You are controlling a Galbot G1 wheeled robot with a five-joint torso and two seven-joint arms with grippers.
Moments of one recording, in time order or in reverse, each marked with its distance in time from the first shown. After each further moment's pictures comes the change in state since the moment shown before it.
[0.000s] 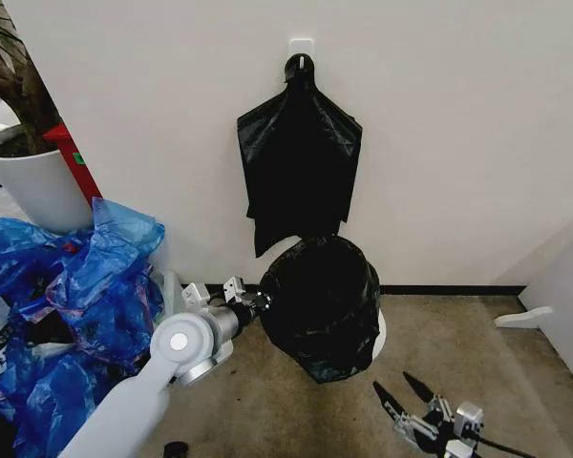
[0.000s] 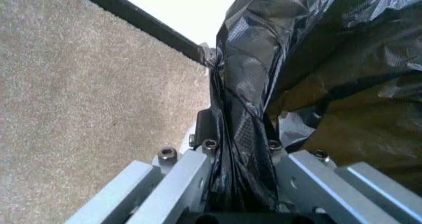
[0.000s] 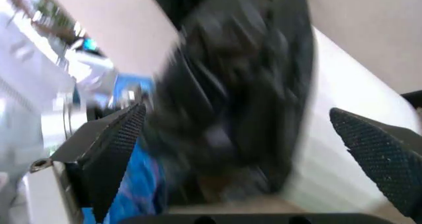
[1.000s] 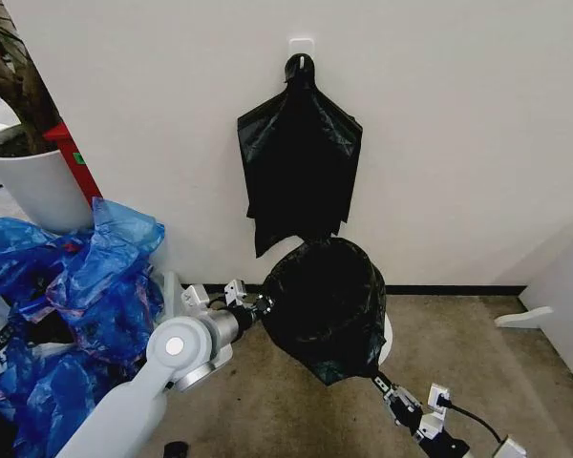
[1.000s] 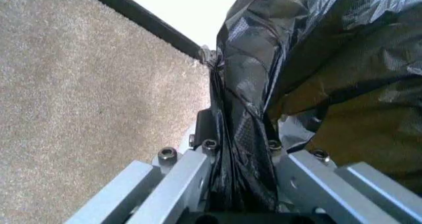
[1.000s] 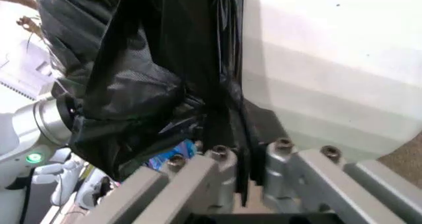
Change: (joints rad) left arm 0.006 0.019 -0.020 -0.044 -0.097 -0.003 -0.028; right arm 0.158 -0.030 -0.048 -0.234 0.226 -0.158 -0.180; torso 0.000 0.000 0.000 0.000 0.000
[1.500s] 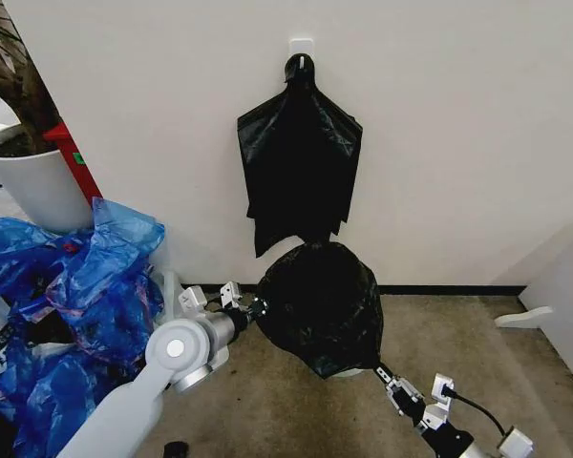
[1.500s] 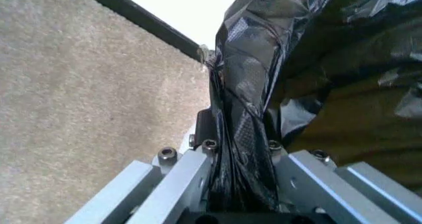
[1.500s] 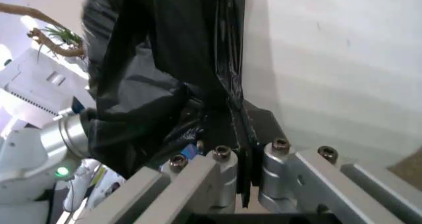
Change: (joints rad) left arm -0.003 0.005 -0.003 0.021 0.025 0.005 0.011; right arm -0.009 -0.012 0.022 0.033 0.066 -0.031 0.009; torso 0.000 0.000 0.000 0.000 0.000
